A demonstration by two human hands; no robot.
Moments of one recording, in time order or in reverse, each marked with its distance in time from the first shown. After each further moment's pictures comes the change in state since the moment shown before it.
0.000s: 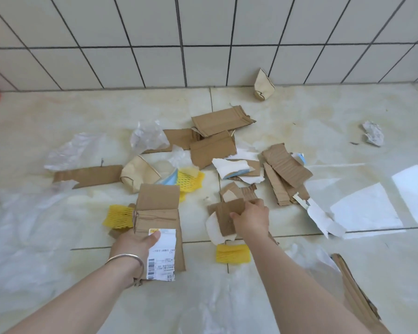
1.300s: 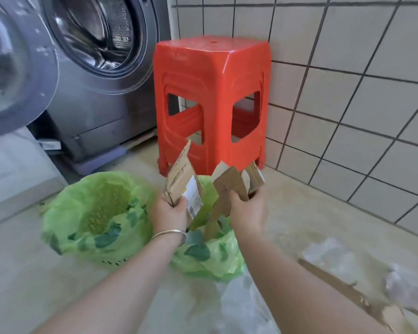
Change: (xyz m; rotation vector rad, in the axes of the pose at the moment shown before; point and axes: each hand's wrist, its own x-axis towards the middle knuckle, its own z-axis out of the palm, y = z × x) left_hand 0.047 -0.102 -0.493 -0.684 0.970 0.256; right_hand -0.328 -0.543 0.141 0.718 -0.282 -0.618
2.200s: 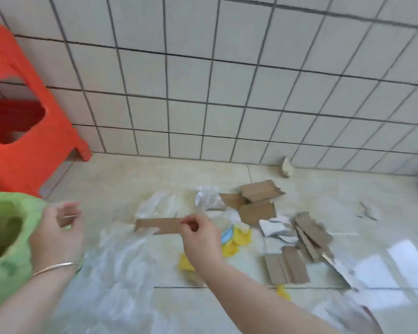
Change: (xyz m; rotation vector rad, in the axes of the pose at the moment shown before) left_hand -0.171 0.038 0.086 0.178 -0.385 0.315; right_hand -0.079 0.083 -0.279 -0.169 0.226 0.141
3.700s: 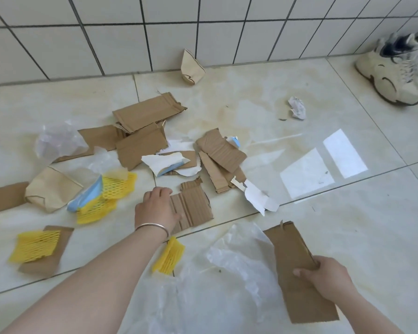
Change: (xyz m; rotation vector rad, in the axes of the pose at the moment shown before) left_hand -0.295 0.025 0.400 0.829 -1.008 0.503; right_hand -0.075 0.402 -0.395 -0.437 0.123 0.908
